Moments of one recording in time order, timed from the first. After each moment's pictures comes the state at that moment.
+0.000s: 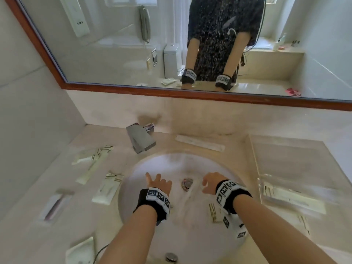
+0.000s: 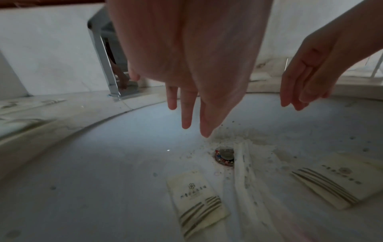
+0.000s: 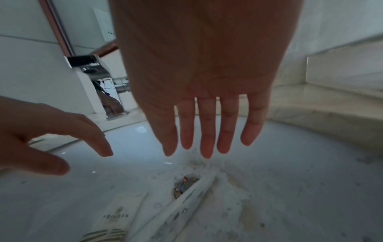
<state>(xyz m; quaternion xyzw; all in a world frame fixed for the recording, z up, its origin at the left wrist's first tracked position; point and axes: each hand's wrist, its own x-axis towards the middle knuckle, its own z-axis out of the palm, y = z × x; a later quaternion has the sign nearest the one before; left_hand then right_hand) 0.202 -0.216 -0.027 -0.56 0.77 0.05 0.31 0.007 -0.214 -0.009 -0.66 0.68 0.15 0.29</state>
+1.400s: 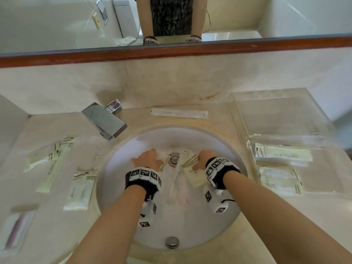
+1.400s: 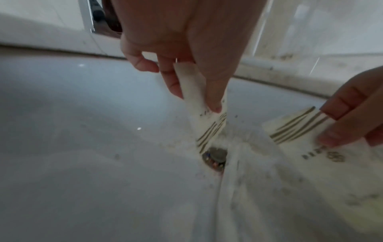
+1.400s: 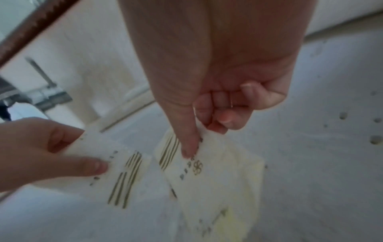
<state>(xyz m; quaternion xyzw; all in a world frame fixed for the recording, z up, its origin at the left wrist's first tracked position) 0.186 -0.265 -0.064 -0.65 0.73 0.19 0.12 0.003 -0.219 -0.069 -0.52 0.77 0.06 0.36</state>
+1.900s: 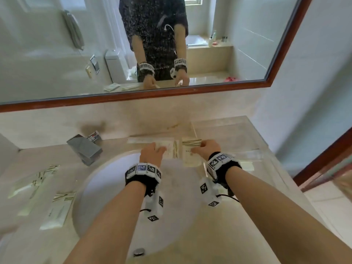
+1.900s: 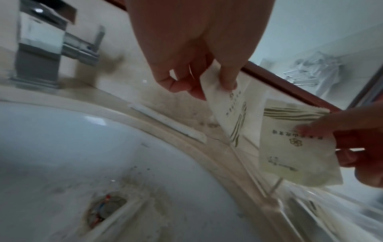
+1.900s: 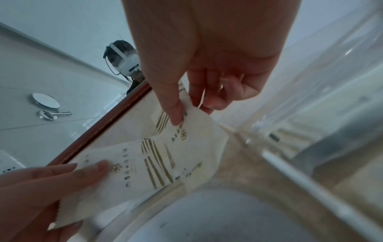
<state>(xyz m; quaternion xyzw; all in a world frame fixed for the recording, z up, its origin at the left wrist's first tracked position) 0.075 -0.215 0.052 -0.62 0.66 0.37 -0.21 -0.101 -0.162 0.055 -0.38 0.81 -0.30 0.34</state>
